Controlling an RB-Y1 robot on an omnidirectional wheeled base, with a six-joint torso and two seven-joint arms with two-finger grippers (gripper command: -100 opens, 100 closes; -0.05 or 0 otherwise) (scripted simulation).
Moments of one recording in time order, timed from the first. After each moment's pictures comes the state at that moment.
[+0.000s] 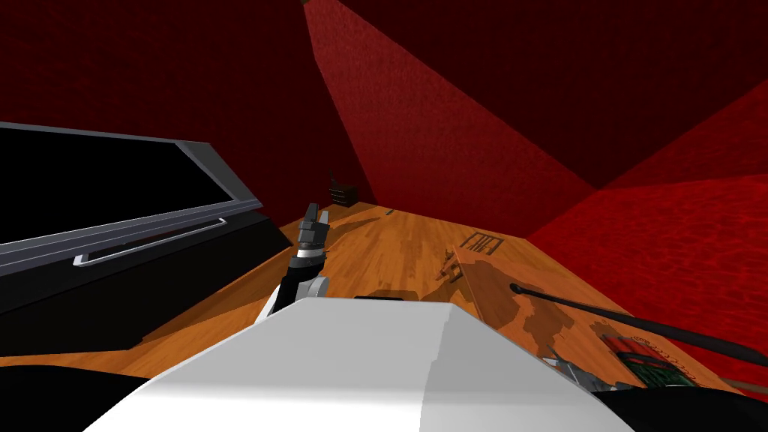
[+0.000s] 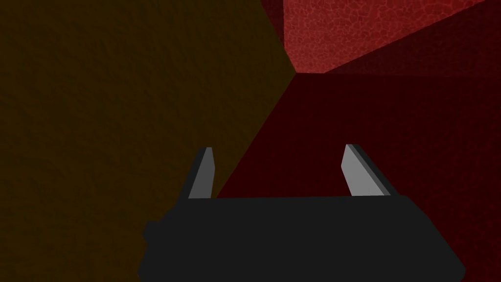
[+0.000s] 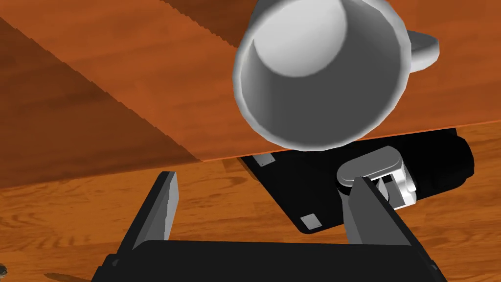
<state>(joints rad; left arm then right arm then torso) 0.47 0.04 -0.07 -2.30 -0.04 -0.48 -0.15 0.46 -1.24 0.37 -0.67 0.92 -0.89 0.76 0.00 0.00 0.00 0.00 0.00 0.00</state>
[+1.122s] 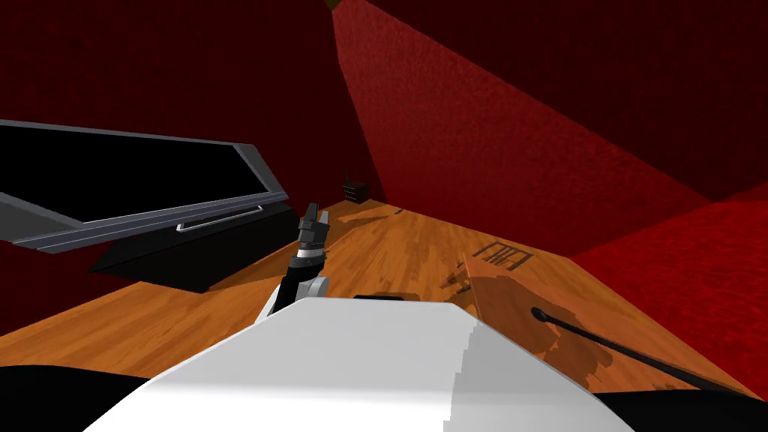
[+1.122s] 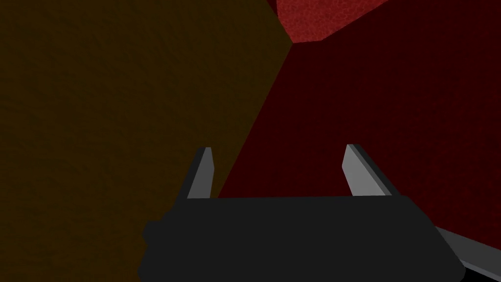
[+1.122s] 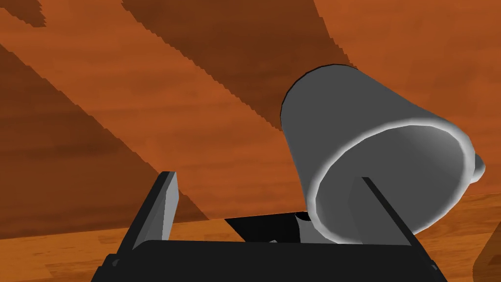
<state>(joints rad) 0.47 0.04 -0.07 -2.30 -0.04 -0.48 -0.15 0.42 -1.14 0.49 -0.54 0.96 -0.86 0.82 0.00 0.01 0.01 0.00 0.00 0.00</state>
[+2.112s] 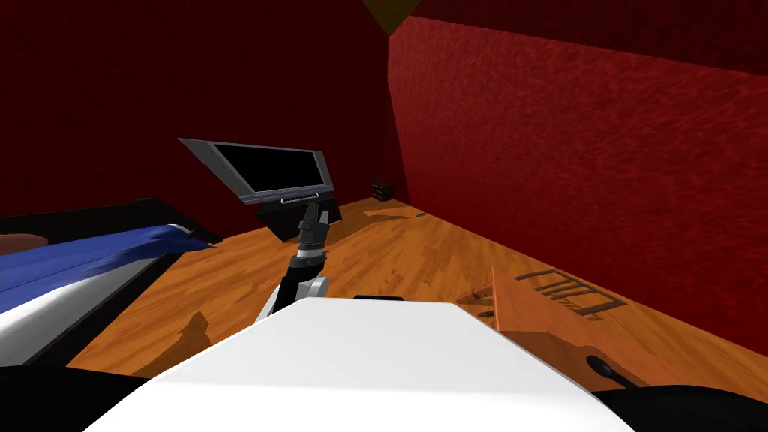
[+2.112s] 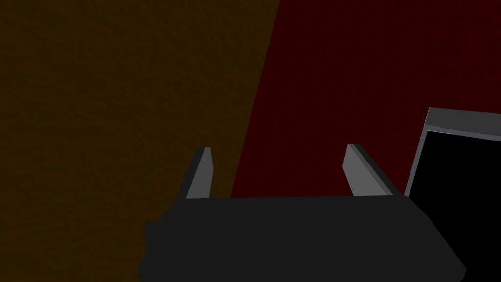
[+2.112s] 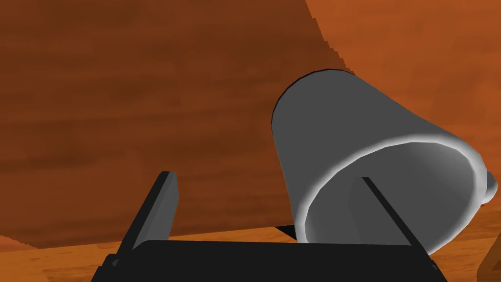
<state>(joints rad) 0.47 0.04 -0.07 -2.30 -0.04 -0.48 -0.15 0.48 -1.10 0.63 -0.52 0.69 -0.79 0.71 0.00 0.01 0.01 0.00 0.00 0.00</state>
